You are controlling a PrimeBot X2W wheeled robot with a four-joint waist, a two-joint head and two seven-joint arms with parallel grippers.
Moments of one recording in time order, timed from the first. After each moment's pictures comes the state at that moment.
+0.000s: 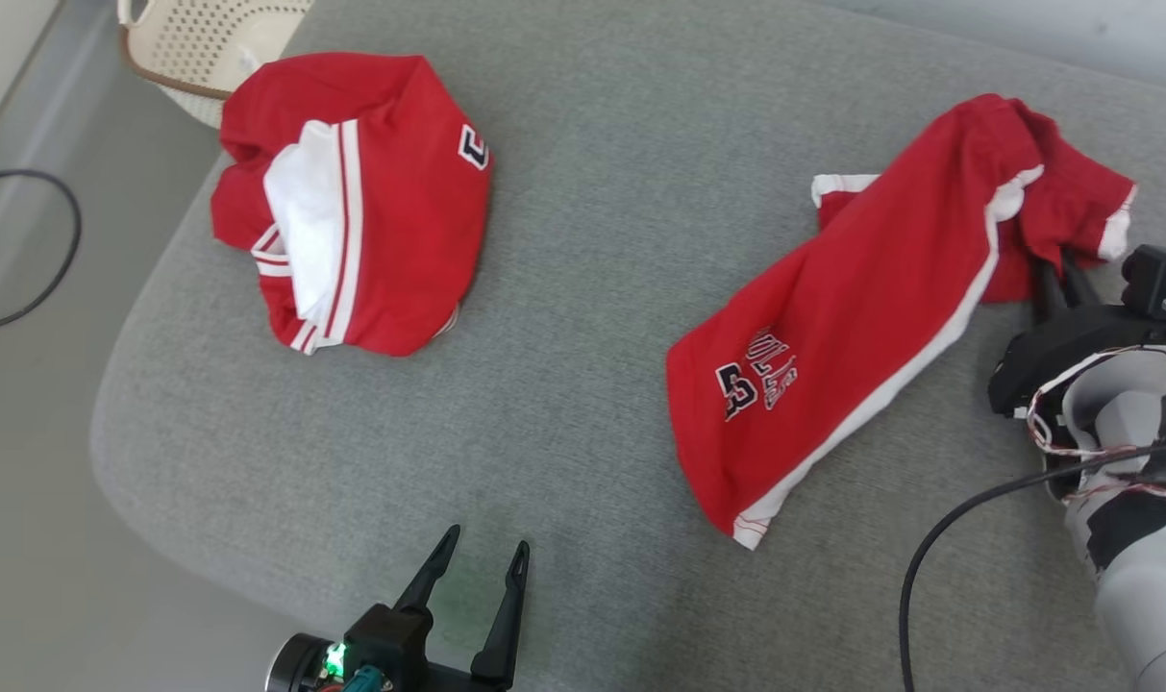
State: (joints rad) left arm -0.25 0.05 -0.42 0.28 -0.19 0.09 -0.26; right arm -0.88 -0.34 0.20 1.05 0.24 0.13 -0.27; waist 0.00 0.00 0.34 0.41
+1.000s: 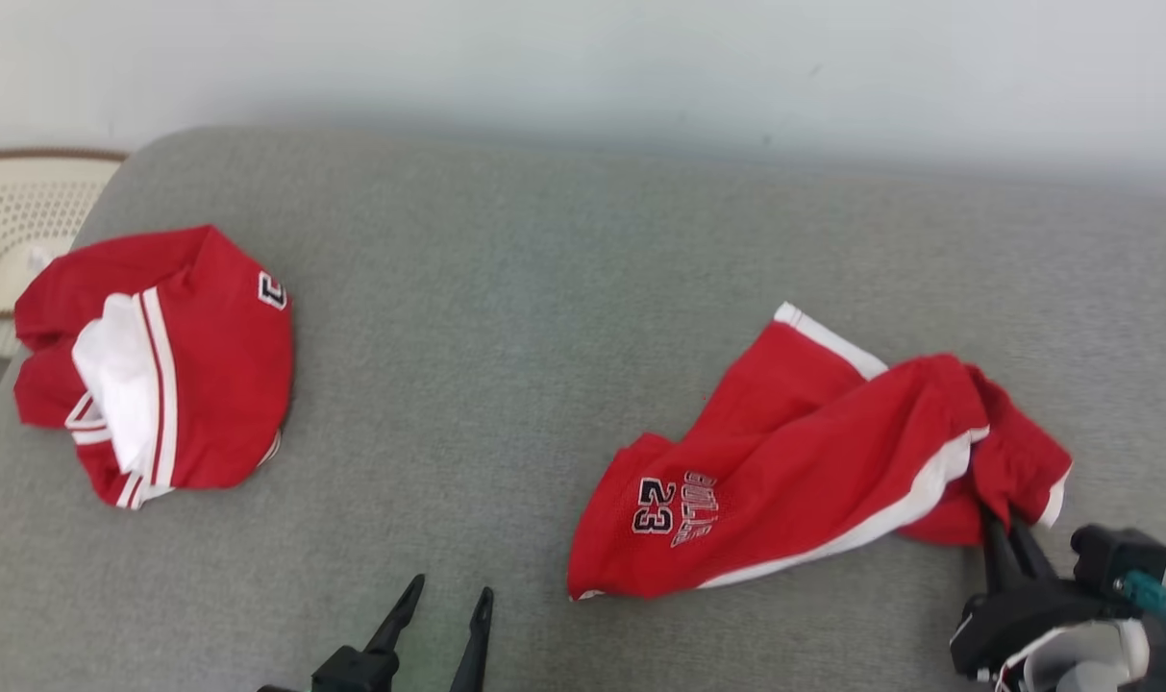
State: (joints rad) left arm -0.18 0.05 -0.34 0.31 -0.15 0.05 -0.26; right arm -0.31 -0.26 0.15 0.62 0.29 0.13 -0.26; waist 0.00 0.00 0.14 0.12
